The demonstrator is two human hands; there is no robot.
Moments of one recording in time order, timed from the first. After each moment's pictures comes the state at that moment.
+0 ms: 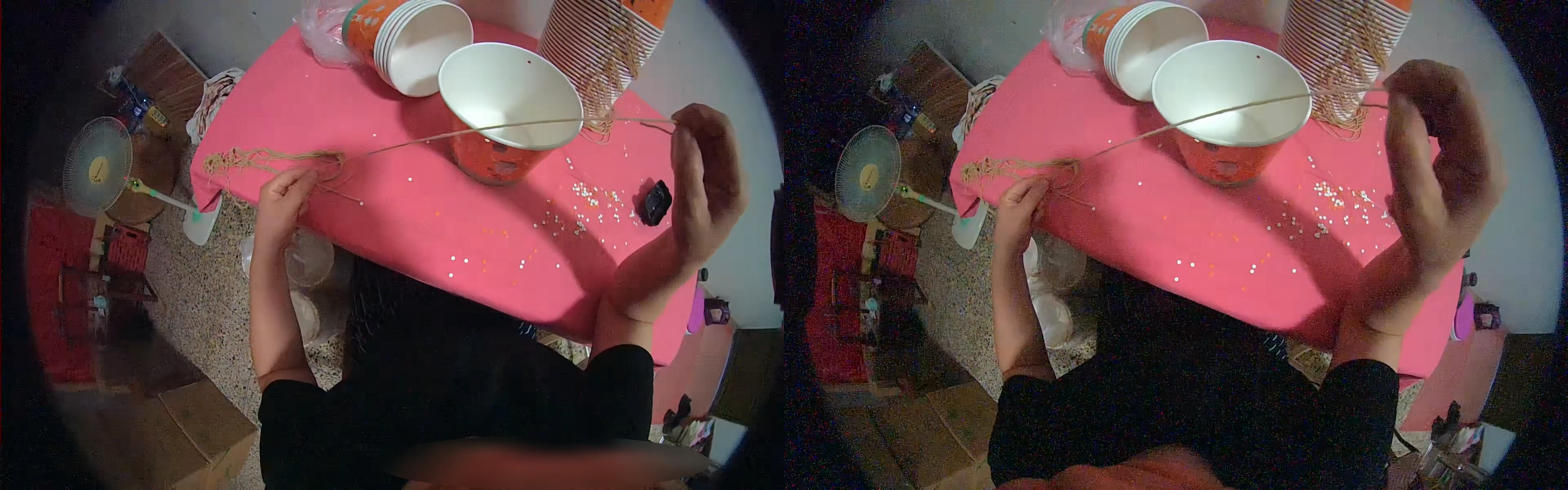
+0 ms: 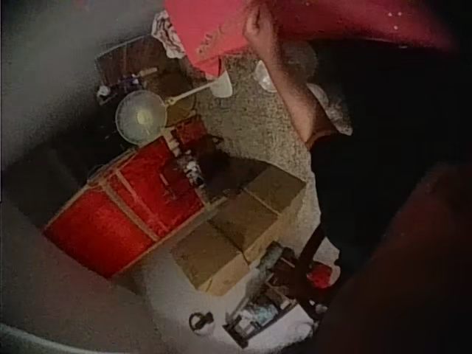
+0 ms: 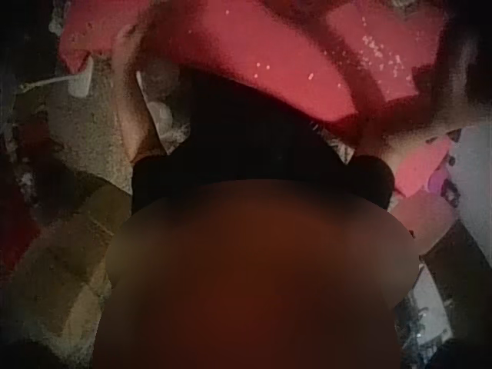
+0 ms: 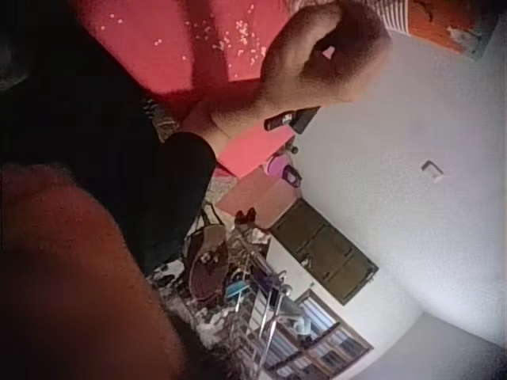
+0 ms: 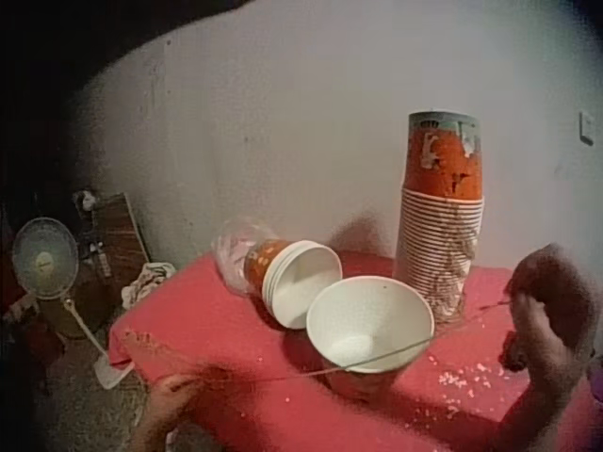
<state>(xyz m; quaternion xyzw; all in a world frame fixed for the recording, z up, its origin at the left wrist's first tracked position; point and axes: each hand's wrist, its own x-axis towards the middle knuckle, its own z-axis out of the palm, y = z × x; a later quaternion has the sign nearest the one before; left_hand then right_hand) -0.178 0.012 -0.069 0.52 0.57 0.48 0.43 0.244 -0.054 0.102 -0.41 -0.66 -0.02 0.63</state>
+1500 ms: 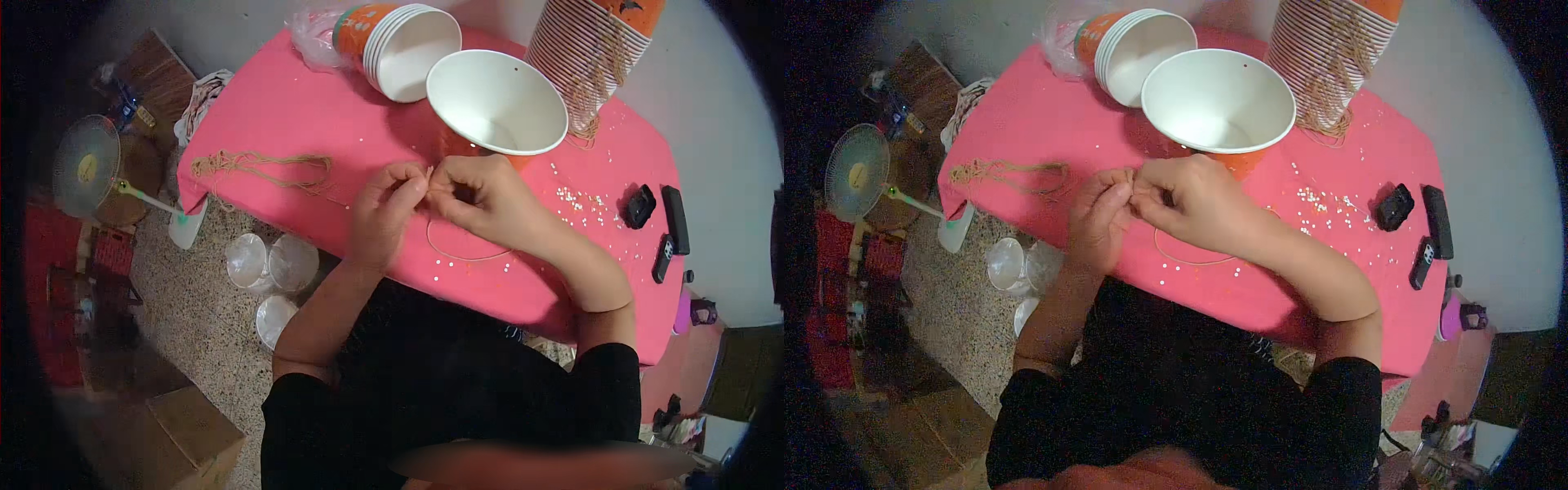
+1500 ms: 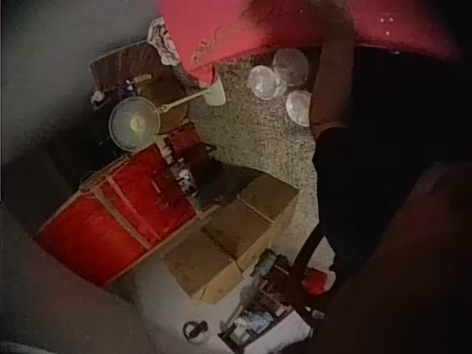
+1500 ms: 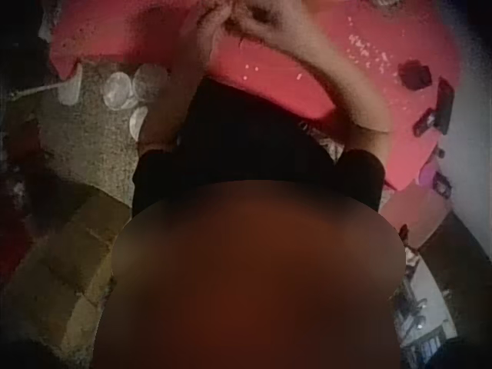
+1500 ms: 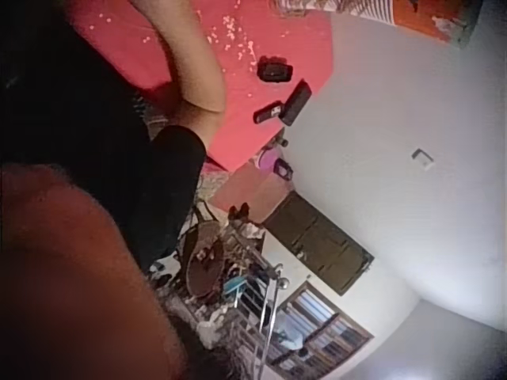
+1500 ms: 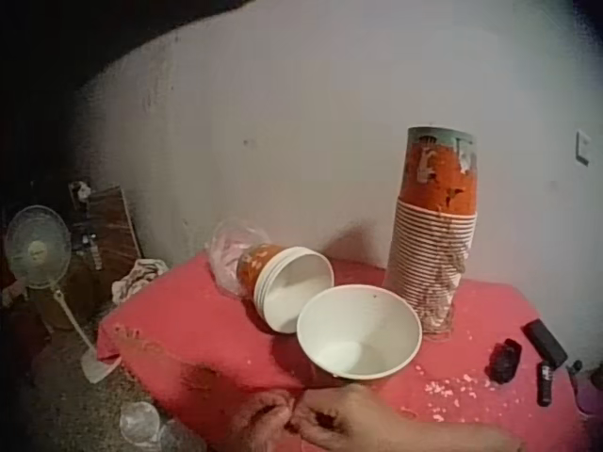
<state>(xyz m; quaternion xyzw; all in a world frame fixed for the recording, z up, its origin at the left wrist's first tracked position) -0.006 -0.020 -0.051 0.42 0.24 0.63 0.61 0.160 -0.011 0.016 -0.33 -0.81 0.33 0.35</state>
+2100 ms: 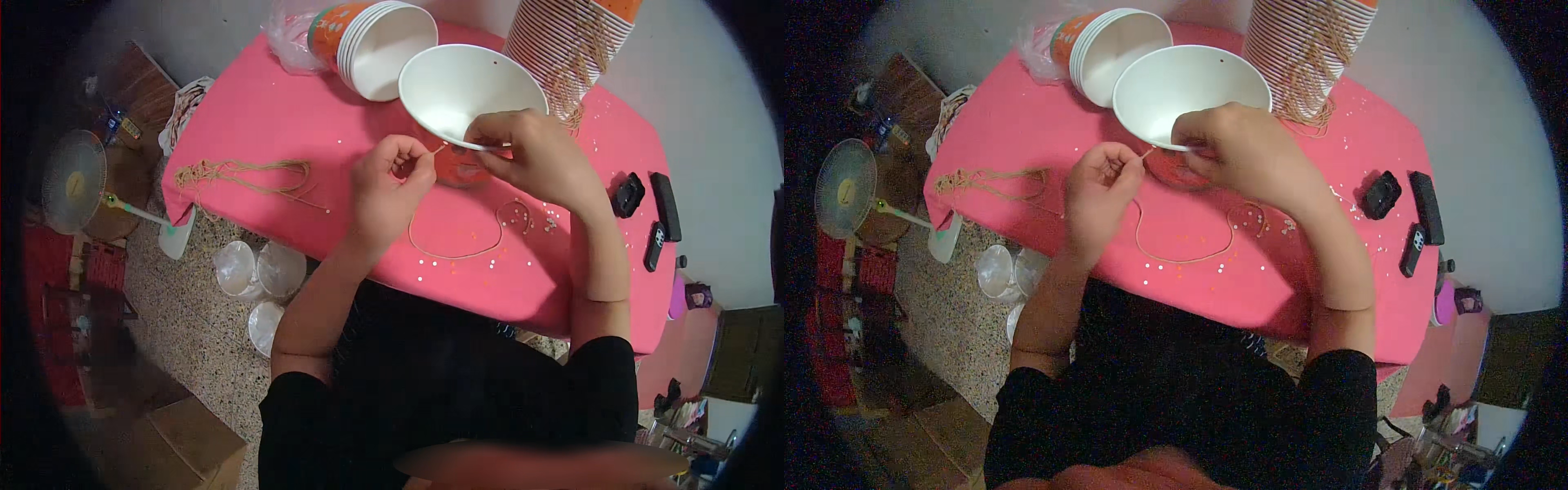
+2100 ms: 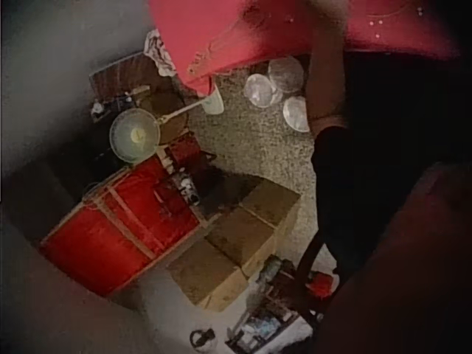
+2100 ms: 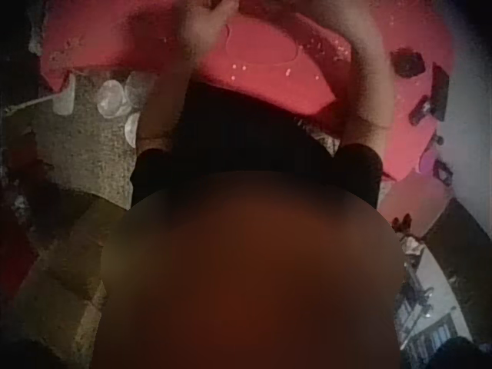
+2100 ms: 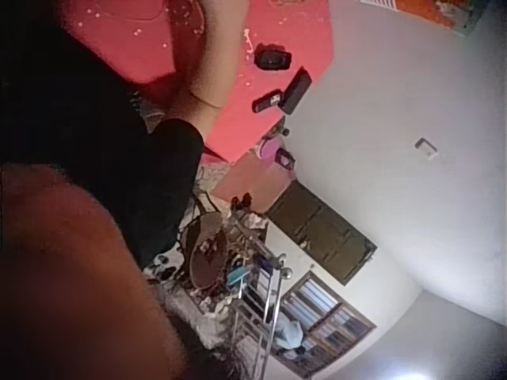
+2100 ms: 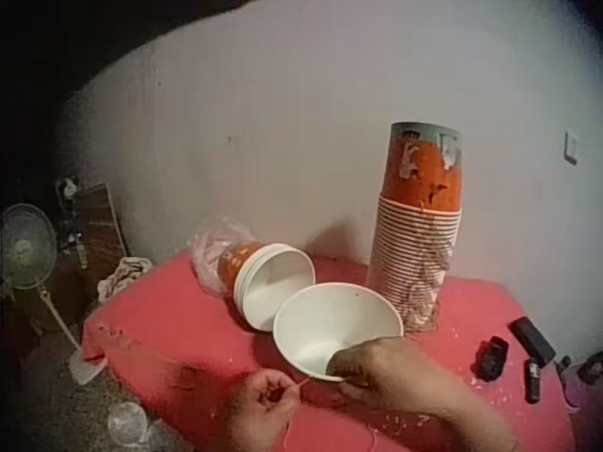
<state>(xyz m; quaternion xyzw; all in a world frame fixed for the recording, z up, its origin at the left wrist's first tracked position) 0.018 0.005 -0.033 0.60 0.39 0.57 0.41 0.212 0.006 0.059 -0.44 -0.87 0.10 0.22</state>
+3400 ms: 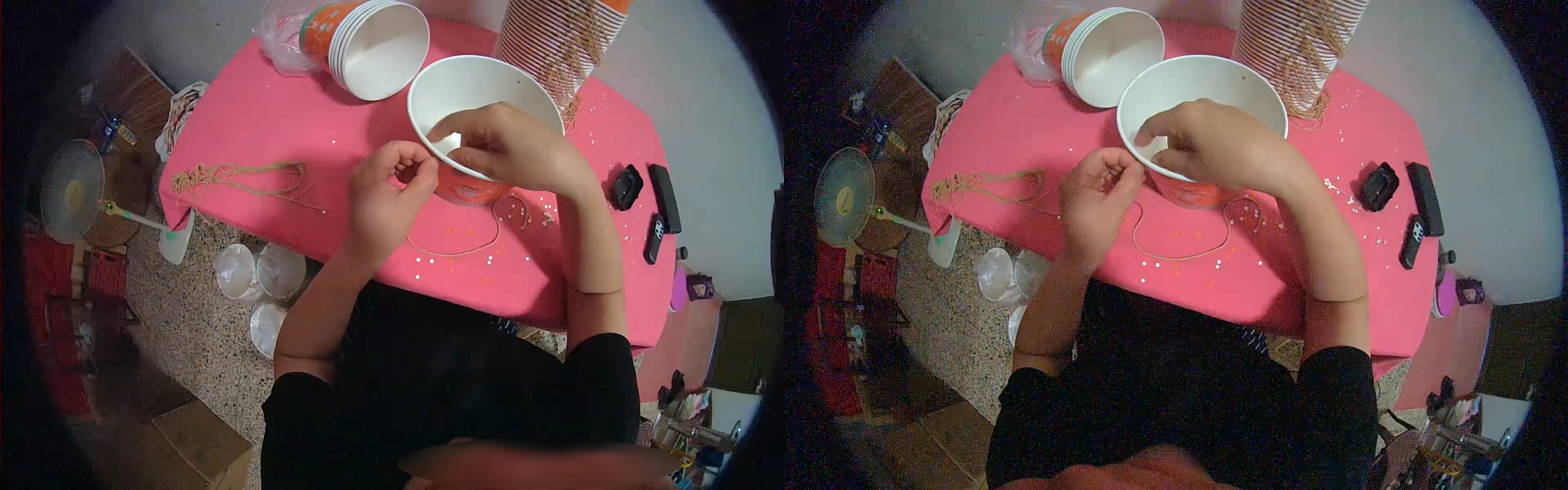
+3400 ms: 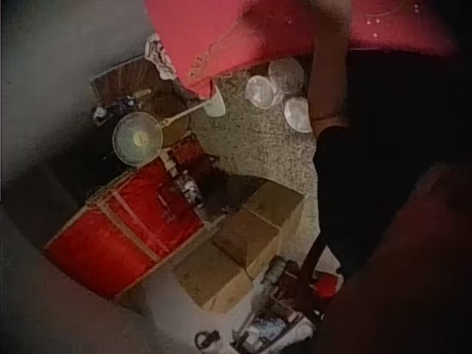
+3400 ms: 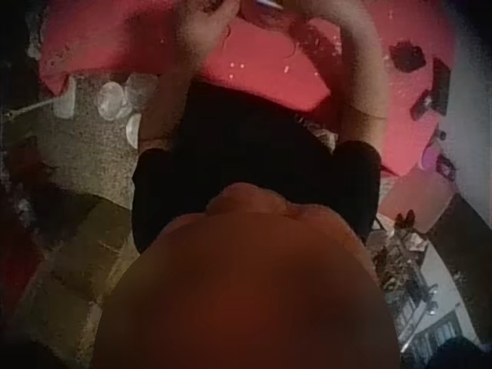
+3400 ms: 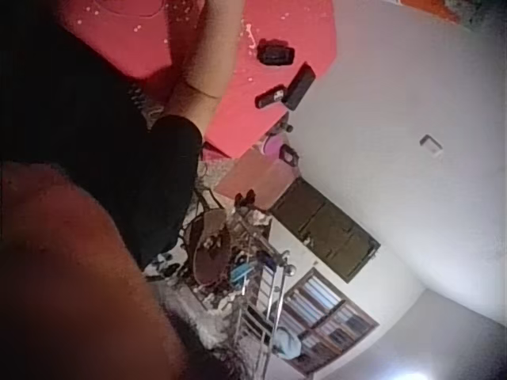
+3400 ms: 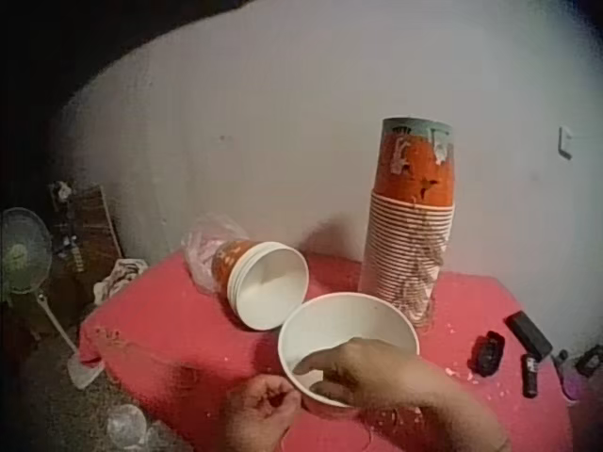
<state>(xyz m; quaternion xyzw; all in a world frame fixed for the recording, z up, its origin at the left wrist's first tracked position) 0.021 -0.008 -0.022 0.61 0.39 0.57 0.40 0.203 0.016 0.056 -0.37 -0.88 0.21 0.21</state>
